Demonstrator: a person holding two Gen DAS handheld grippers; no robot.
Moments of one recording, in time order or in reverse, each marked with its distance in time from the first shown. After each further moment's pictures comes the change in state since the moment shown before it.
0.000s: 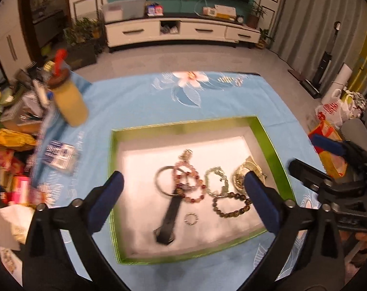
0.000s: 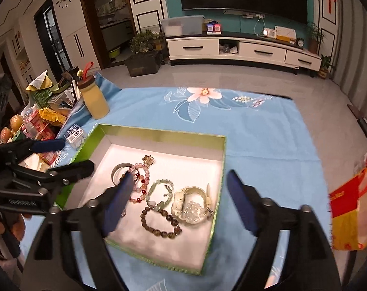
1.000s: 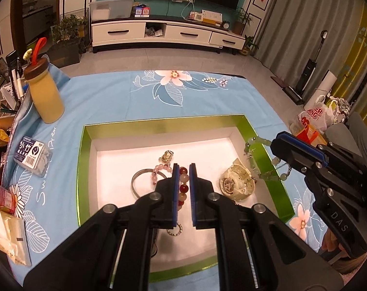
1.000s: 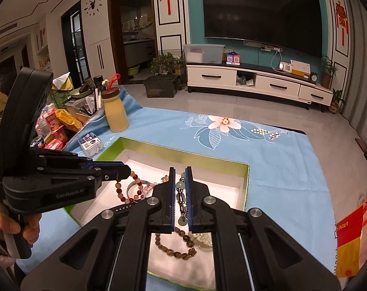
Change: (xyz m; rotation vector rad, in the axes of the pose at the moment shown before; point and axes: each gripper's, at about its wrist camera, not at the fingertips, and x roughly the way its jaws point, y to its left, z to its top) left arm 0.042 0.000 -0.013 -0.014 -0.030 -0.154; right arm 0.008 0.030 -0.009 -0.120 -0.177 0.056
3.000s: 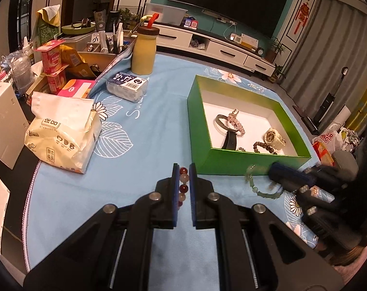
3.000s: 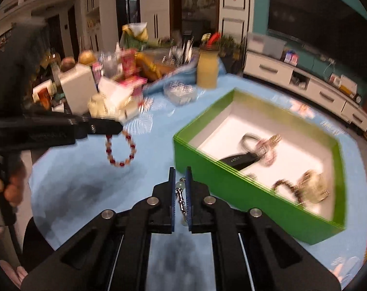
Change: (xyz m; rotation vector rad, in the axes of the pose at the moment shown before) left arm -0.134 0.108 -0.157 -0.210 -0.119 0.097; right arm -0.021 0.159 -0.078 -0.237 0.084 0.196
